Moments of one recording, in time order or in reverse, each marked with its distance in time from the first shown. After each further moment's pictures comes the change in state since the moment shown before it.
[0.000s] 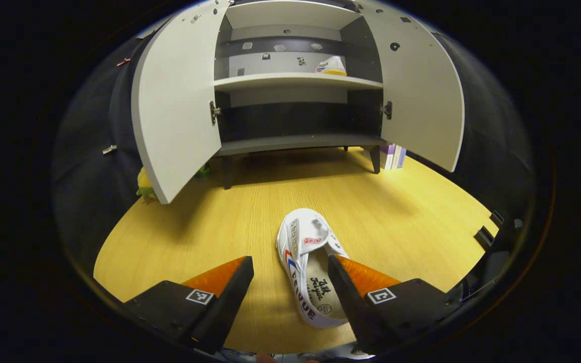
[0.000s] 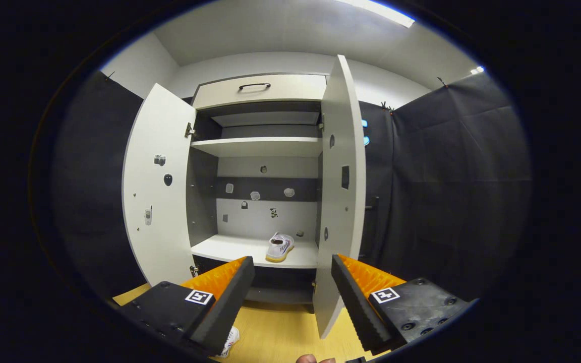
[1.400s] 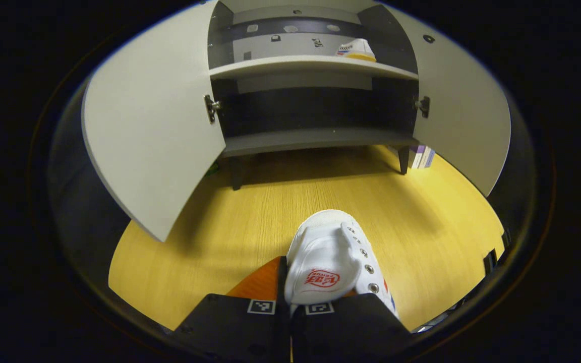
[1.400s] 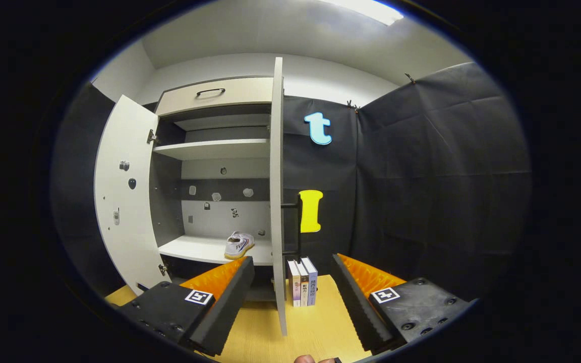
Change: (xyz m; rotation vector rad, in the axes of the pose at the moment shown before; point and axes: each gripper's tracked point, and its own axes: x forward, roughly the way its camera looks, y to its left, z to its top) left arm 0.009 0.017 0.085 -0.051 0.099 0.114; right arm -0.012 -0.099 -0.001 0.040 -0.004 -0.129
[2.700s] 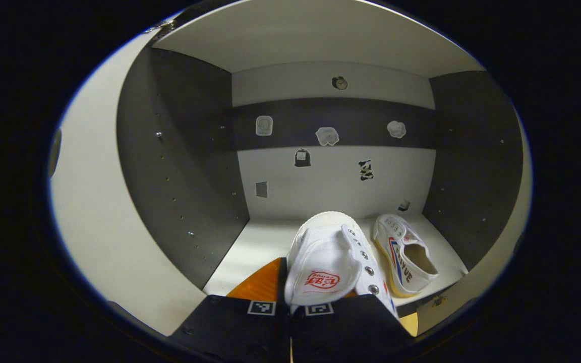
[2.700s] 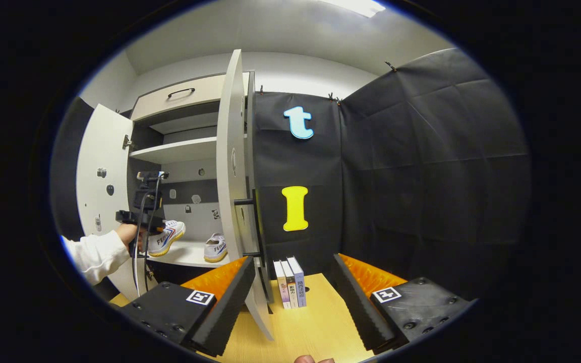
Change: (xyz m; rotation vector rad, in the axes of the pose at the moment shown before) left arm 0.066 0.030 0.437 -0.080 -0.228 0.148; right arm 0.032 -0.070 -0.013 0.056 0.013 -0.061
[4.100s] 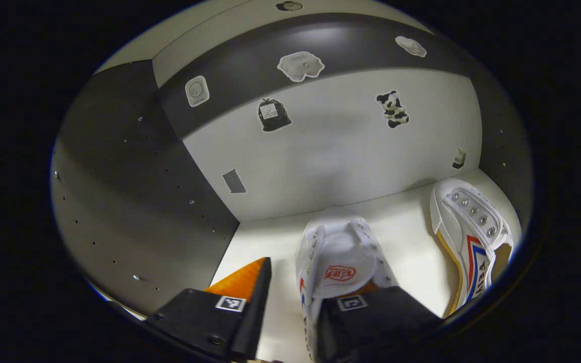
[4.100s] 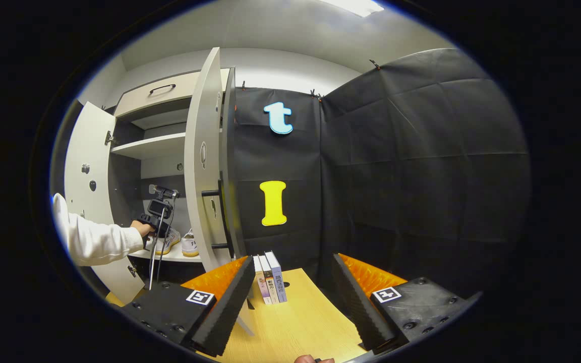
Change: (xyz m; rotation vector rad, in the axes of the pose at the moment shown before) left arm 0.117 -0.007 -0.007 0.282 0.122 0.130; right arm -0.010 -0.027 -0.018 -0.003 0.016 -0.107
